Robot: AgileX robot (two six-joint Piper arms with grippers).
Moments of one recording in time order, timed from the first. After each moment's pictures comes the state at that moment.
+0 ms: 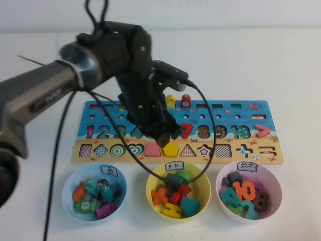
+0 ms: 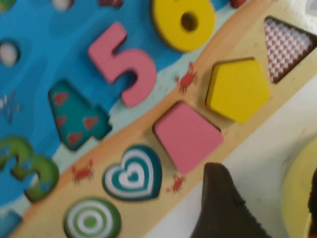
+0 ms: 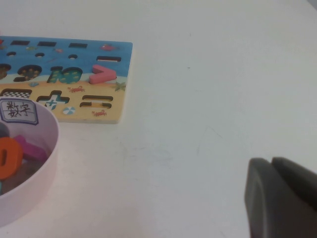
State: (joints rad) right arm 0.04 -0.01 0.03 -0.03 0.37 0.05; left arm -0.59 2.01 -1.73 -0.11 1.17 0.23
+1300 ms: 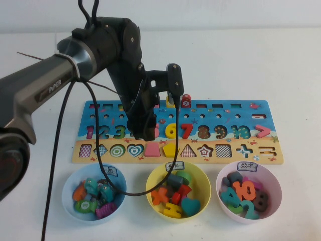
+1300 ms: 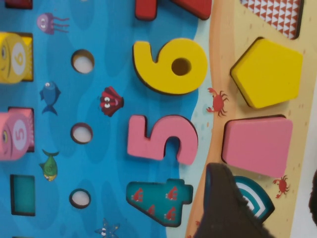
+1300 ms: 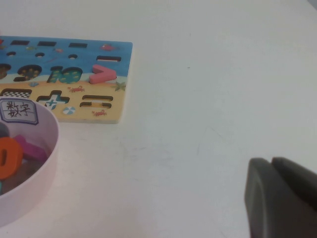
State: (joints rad) right arm 0.04 -0.01 0.03 -0.03 0.37 0.05; left arm -0.52 2.11 -1.85 -0.14 1.22 1.07
